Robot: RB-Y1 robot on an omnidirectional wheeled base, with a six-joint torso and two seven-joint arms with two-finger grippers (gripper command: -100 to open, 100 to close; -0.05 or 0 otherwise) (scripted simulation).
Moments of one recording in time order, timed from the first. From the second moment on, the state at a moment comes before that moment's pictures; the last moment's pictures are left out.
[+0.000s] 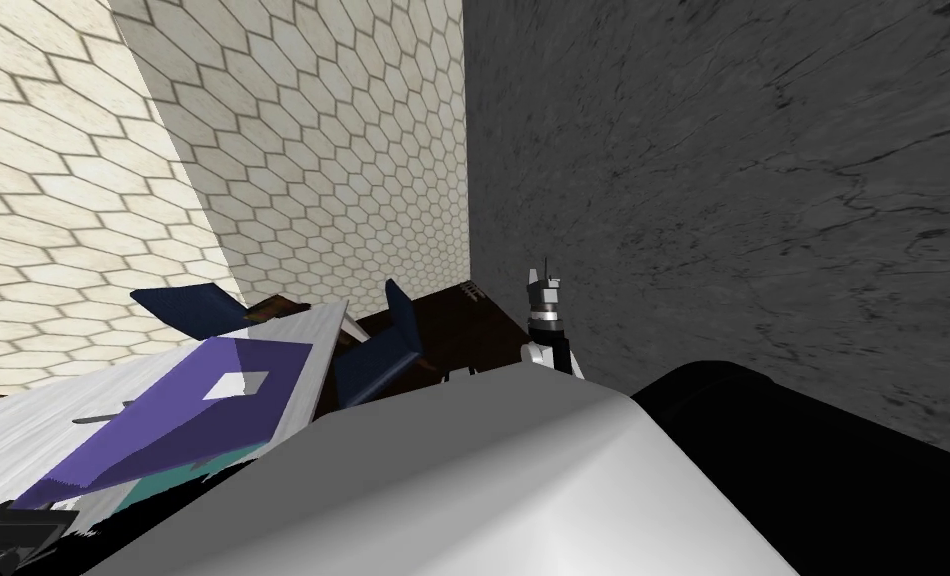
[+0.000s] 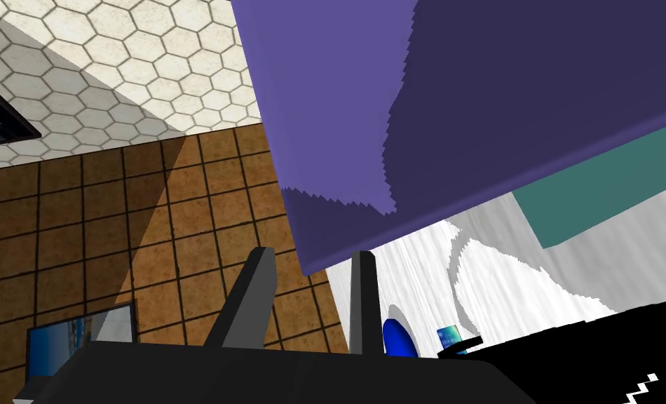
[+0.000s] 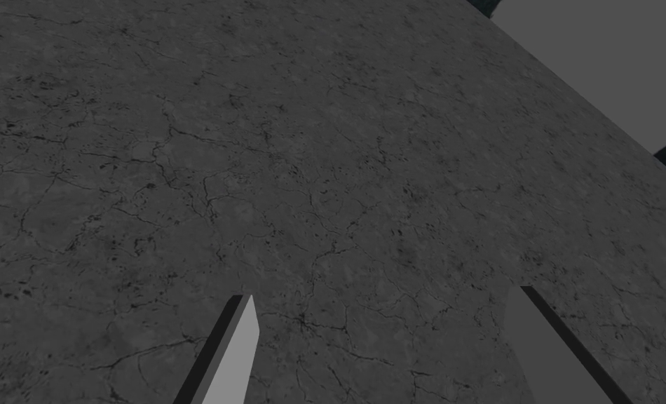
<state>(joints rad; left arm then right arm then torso) 0.56 0.62 0.67 -1.42 0.28 0.26 0.52 0.48 0.03 -0.02 -2.29 -0.05 -0.48 0.13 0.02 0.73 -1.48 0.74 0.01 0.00</state>
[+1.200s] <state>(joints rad) 0.52 0.71 0.63 -1.35 0.28 0.31 0.52 0.48 0.03 -0.02 -2.29 -0.05 -0.48 0.13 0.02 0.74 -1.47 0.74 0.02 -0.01</state>
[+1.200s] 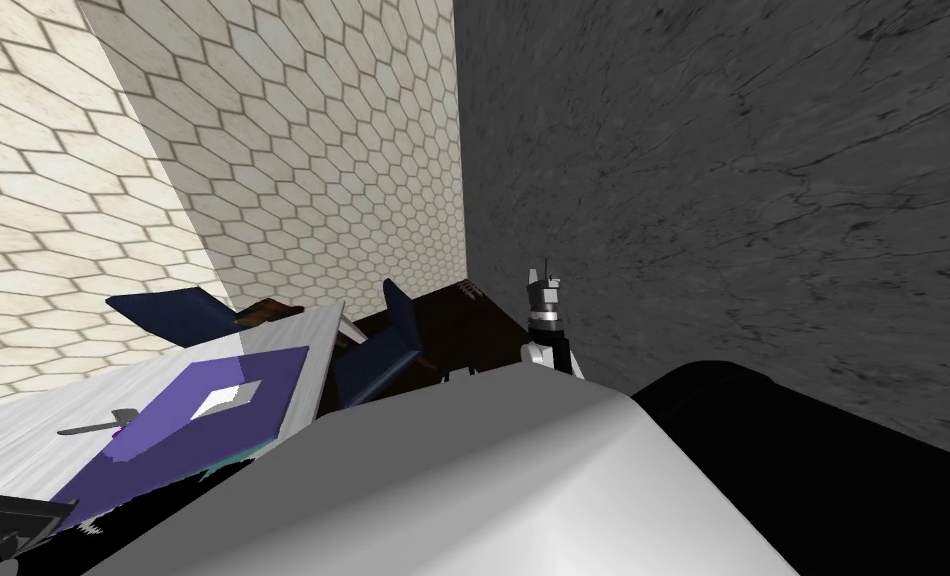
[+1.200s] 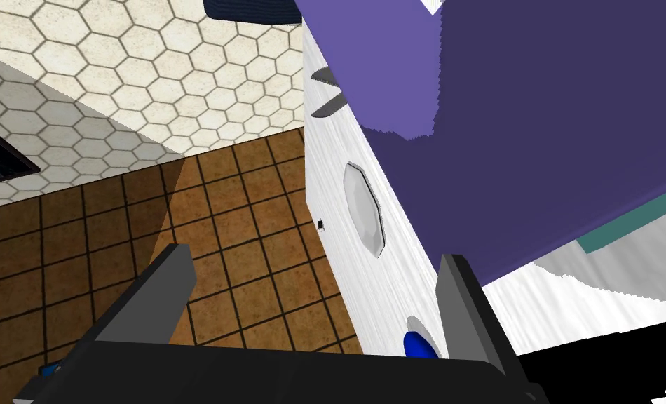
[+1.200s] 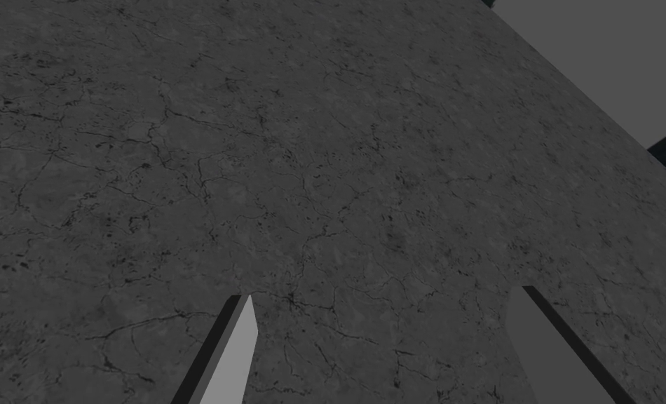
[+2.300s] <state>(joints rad) 0.52 0.73 0.64 -1.26 0.15 0.27 0.42 0.48 0.03 -0.02 -2.29 -0.05 -0.48 0.13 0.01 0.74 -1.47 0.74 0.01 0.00</state>
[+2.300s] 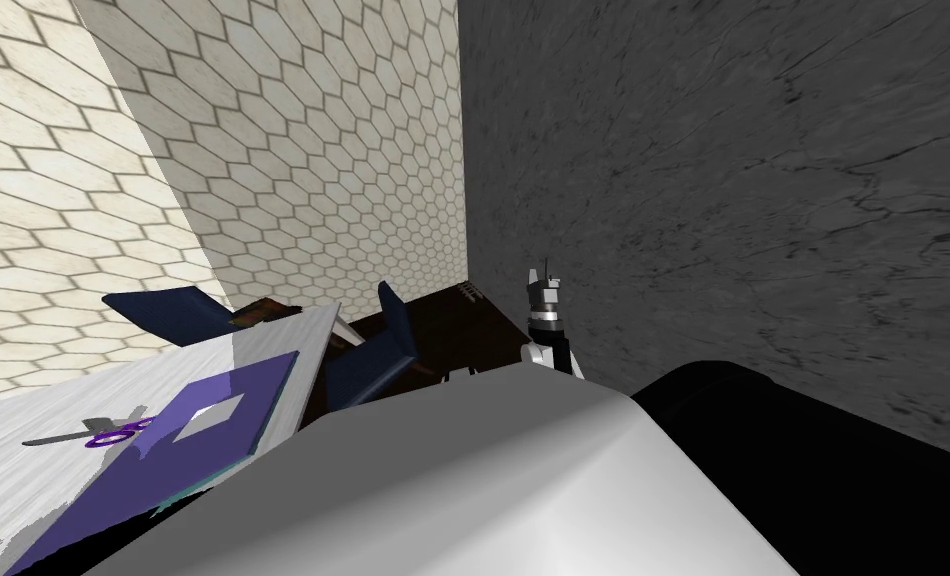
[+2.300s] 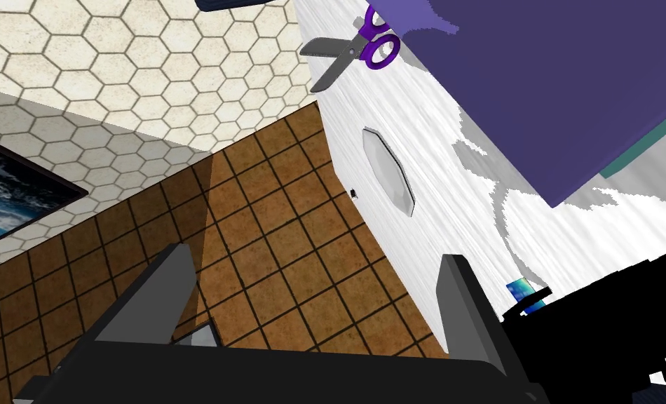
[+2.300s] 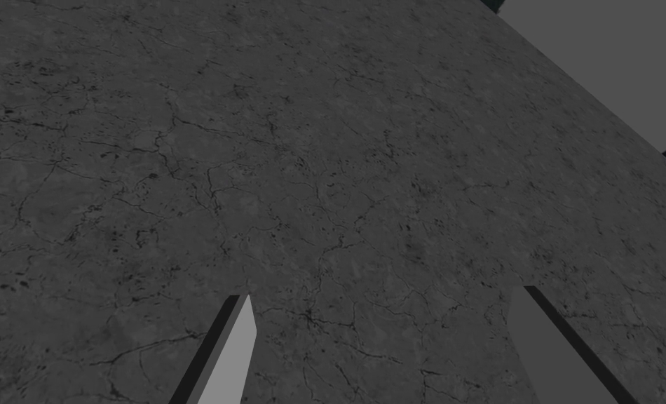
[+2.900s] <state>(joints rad) 0.63 0.82 0.68 -1.39 0.22 0.38 0.47 0.48 0.03 -0.02 -2.29 -0.05 -0.48 0.13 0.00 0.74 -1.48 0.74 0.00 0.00</state>
